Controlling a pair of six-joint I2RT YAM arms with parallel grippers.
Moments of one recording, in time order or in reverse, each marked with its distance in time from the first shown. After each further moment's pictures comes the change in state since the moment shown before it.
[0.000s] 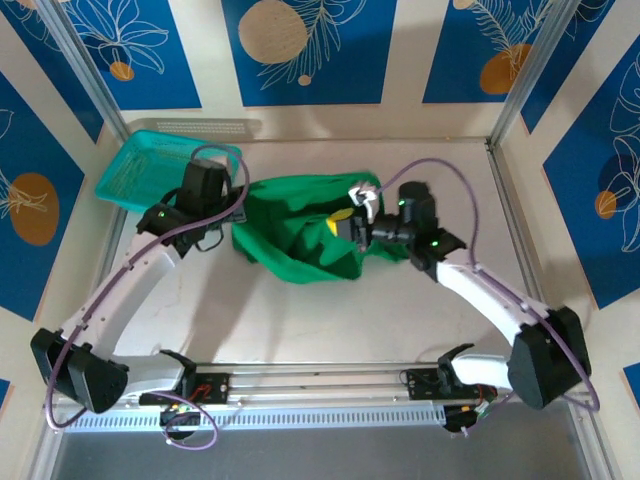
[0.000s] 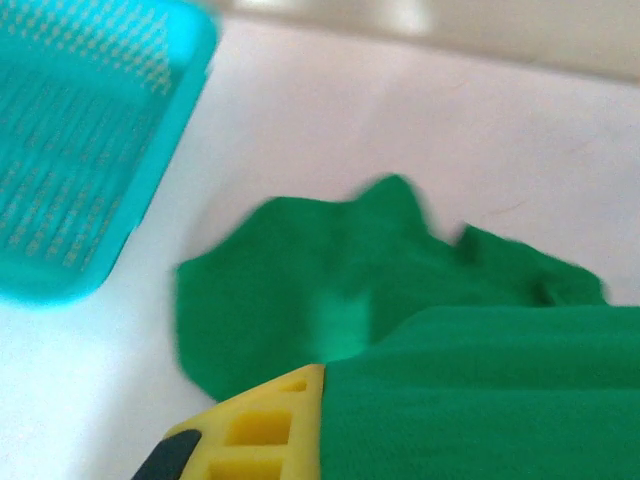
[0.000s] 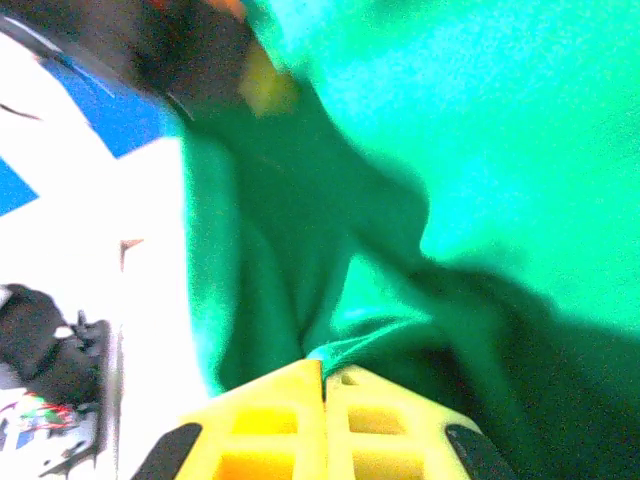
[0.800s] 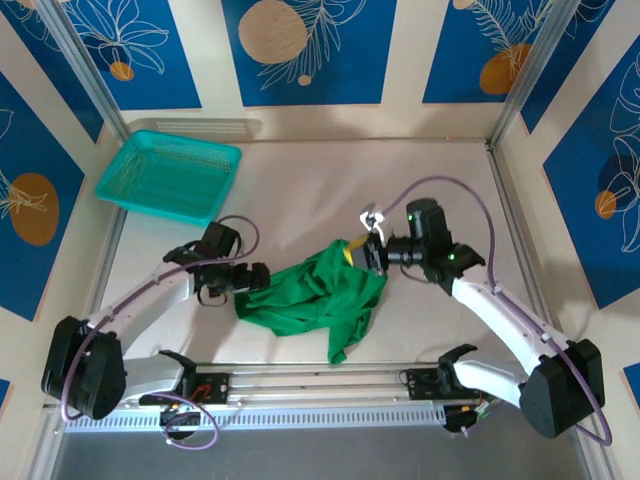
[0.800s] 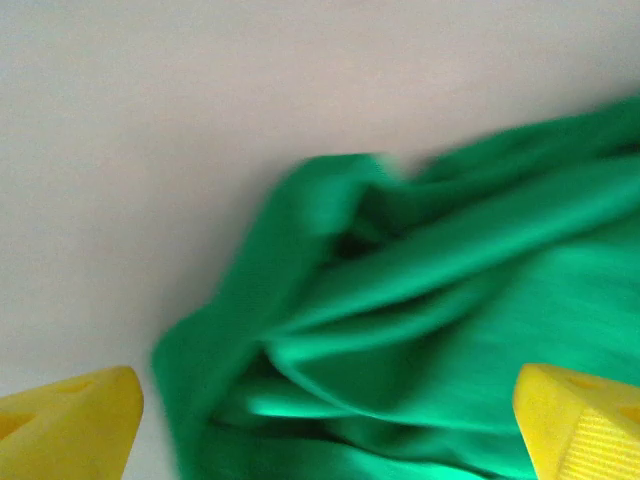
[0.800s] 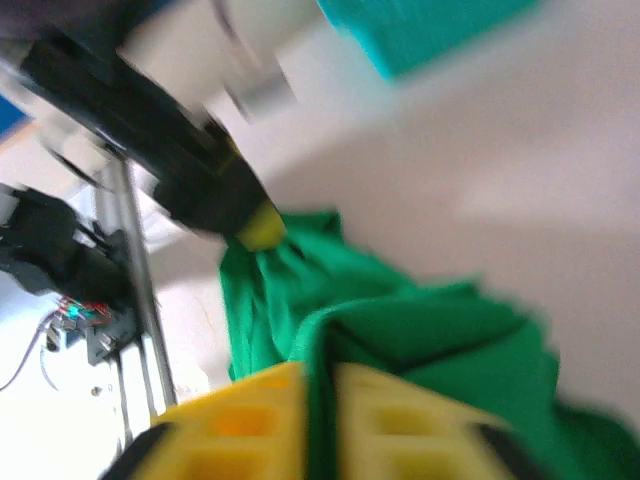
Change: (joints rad) left arm -0.013 -0.033 -0.439 0.027 0.357 -0.043; right arm 0.017 -0.157 -0.140 -0.401 0.152 0.003
